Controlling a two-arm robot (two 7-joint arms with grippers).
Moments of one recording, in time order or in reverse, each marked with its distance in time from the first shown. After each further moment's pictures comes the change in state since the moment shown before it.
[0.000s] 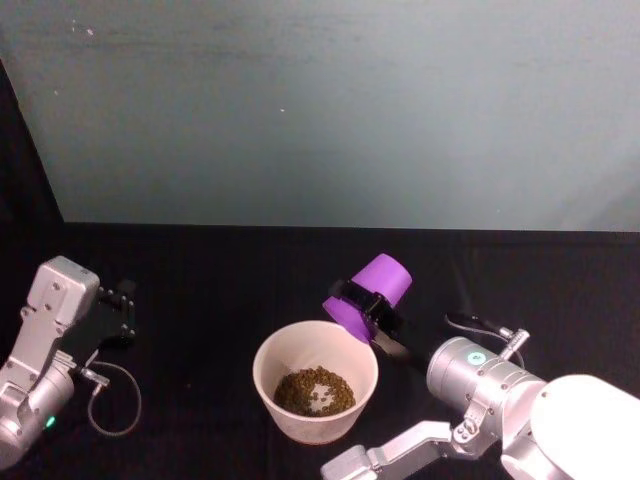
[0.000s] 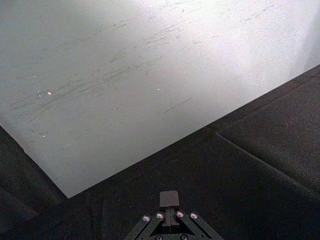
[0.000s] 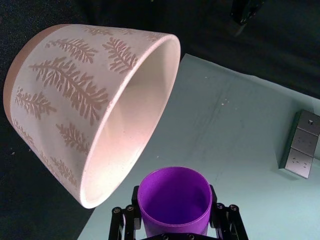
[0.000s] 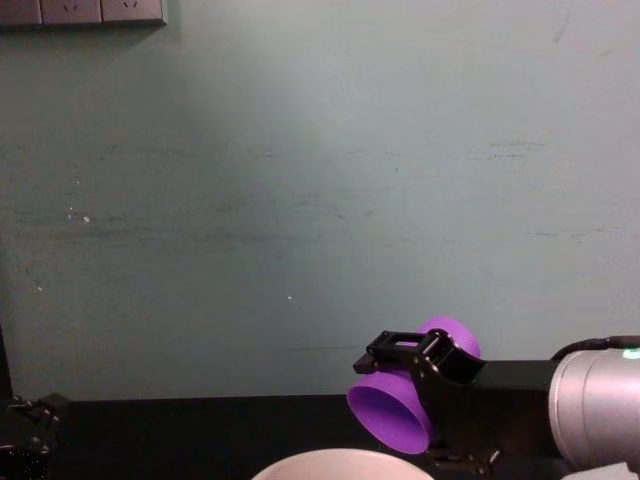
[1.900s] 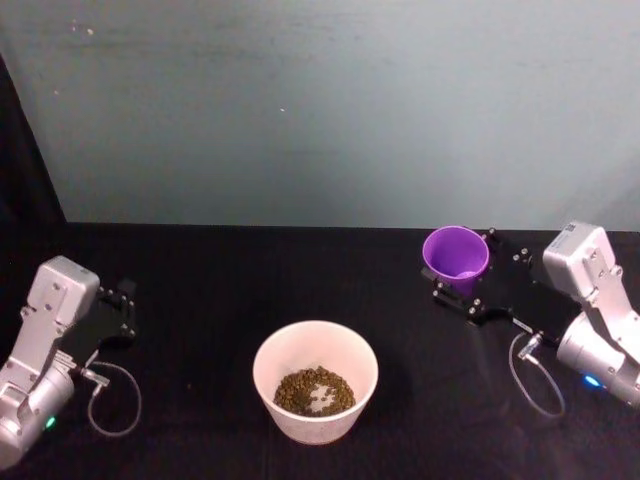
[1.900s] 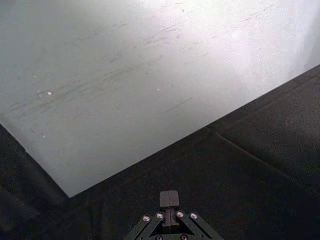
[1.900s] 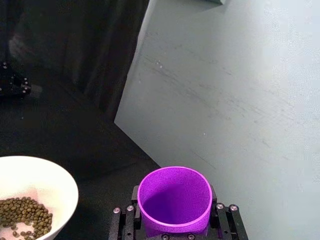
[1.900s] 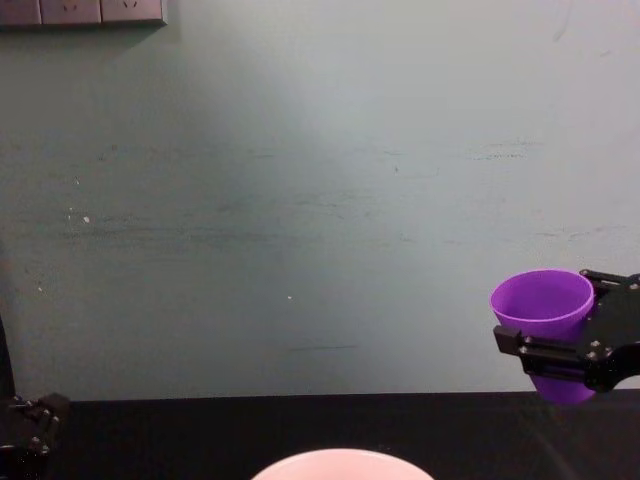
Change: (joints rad) left arm 0.000 0.000 0.000 0.000 0.000 0.000 0.000; right arm -0.229 -0.107 0.595 0.174 1.366 -0.205 0.169
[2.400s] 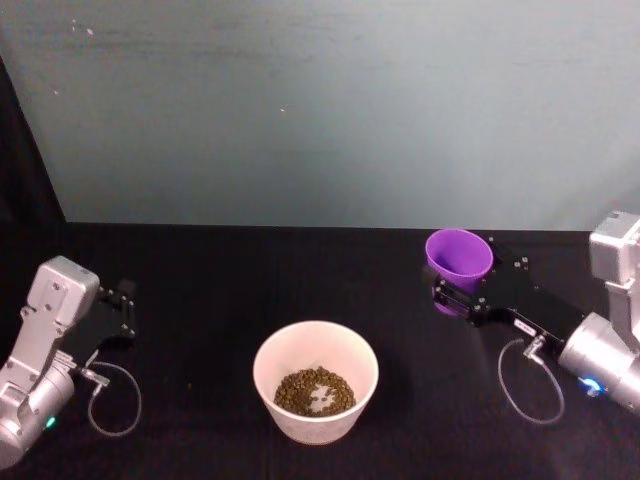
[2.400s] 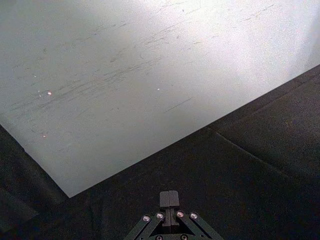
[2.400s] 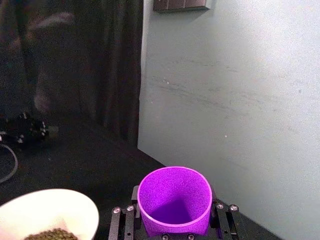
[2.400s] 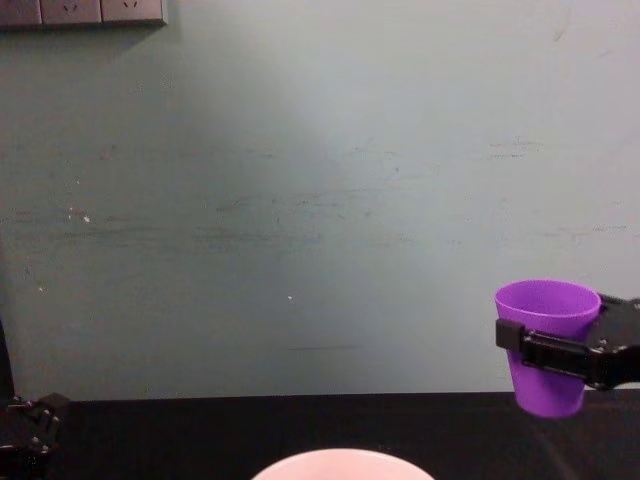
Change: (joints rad) left arm 0.000 0.000 0.000 0.000 0.000 0.000 0.000; right arm 0.033 -0.037 0.018 0.132 0.263 -0.031 0.141
